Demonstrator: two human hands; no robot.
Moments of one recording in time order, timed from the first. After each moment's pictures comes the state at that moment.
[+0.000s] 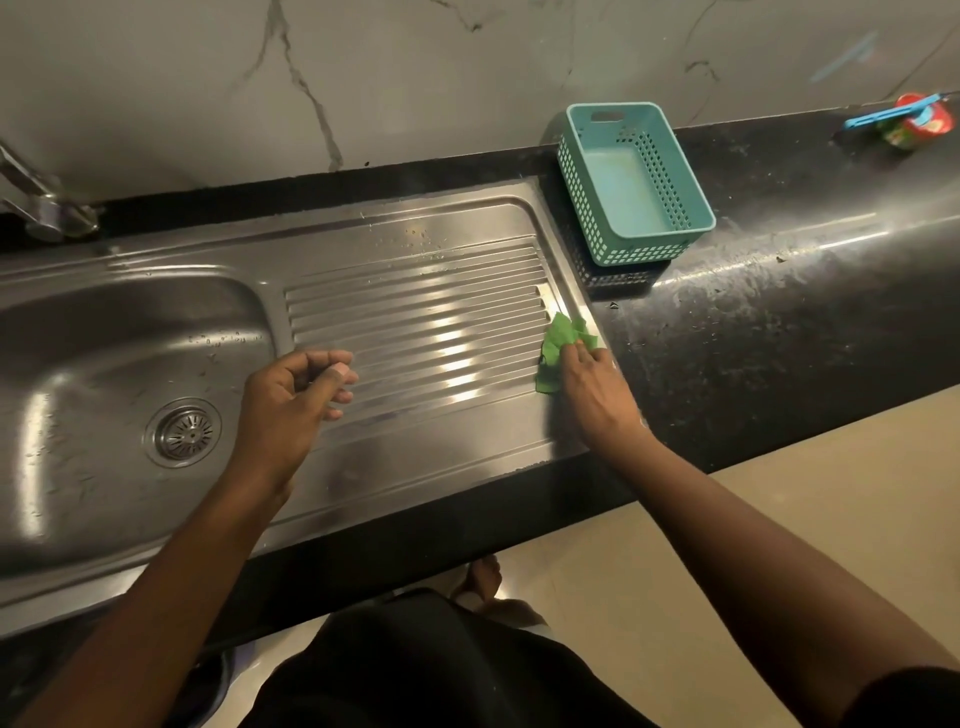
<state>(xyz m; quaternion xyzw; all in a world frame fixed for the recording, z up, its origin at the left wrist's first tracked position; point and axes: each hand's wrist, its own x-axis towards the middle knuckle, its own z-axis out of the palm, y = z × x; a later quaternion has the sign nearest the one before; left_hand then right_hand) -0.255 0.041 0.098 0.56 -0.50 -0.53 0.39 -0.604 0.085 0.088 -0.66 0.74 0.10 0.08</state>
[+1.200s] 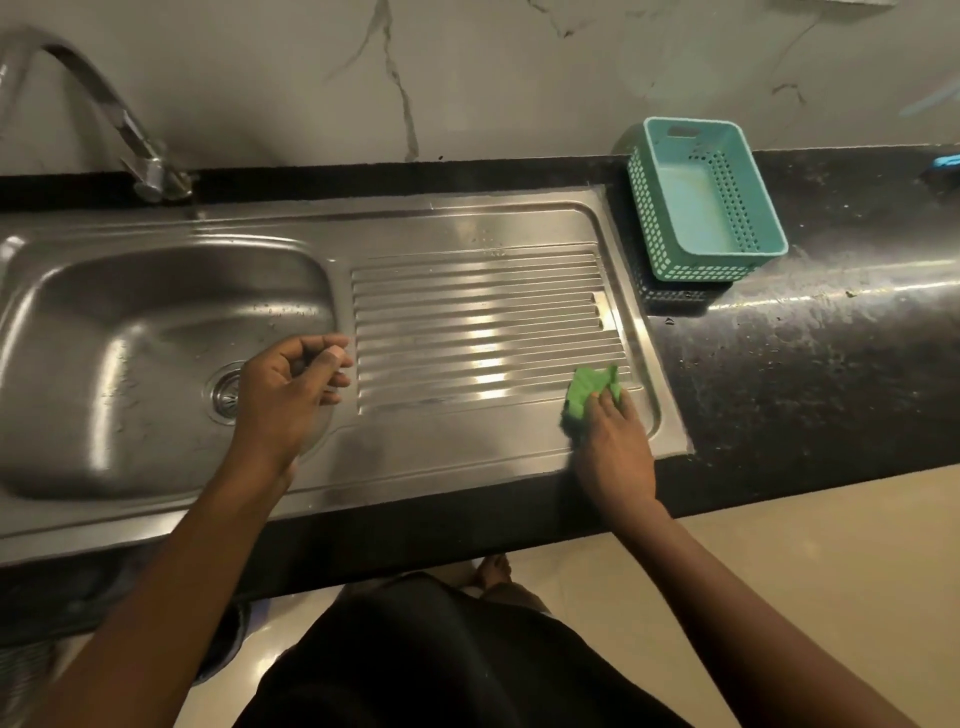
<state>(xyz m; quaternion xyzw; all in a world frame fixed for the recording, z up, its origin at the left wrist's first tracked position) -0.210 0.059 0.116 0.61 -0.43 -0.49 0.45 -0.554 0.132 0.077 -0.67 0.73 0.09 0.05</state>
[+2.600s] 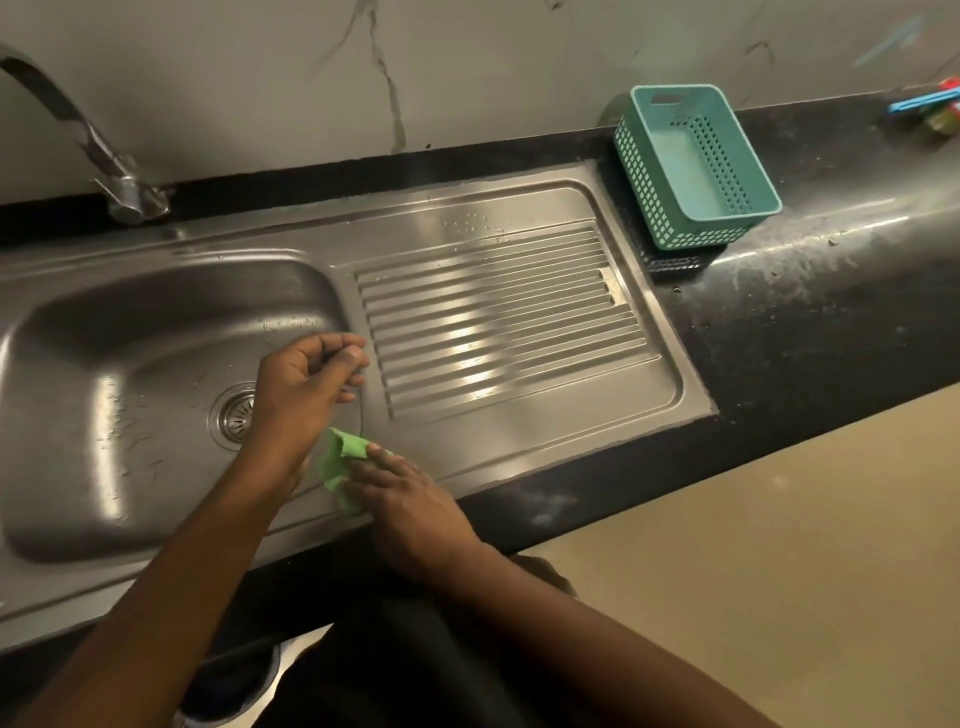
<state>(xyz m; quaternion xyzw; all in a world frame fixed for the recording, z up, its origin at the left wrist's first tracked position) -0.171 0.022 0.106 0.56 -0.48 -0.55 0.39 -0.303 0.145 0.050 -0.78 0.53 -0.09 0.32</state>
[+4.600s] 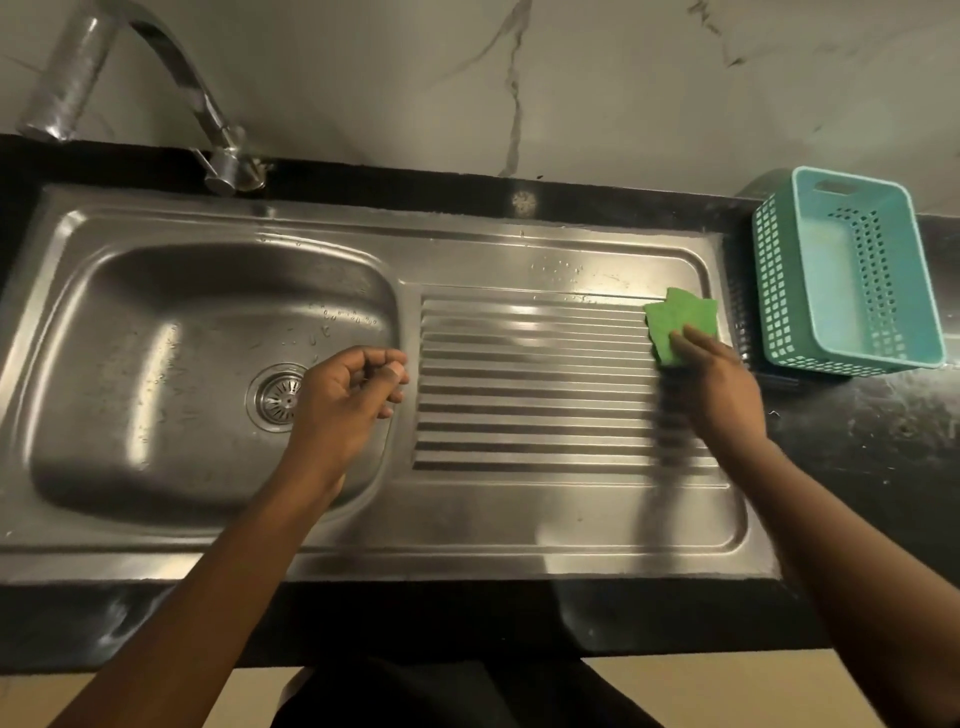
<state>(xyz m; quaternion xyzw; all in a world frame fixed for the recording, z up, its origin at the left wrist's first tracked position) -0.199 -0.005 0.113 0.66 -0.38 -0.51 0.40 -0.612 -0.057 0.068 -0.66 0.74 -0.03 0.13</state>
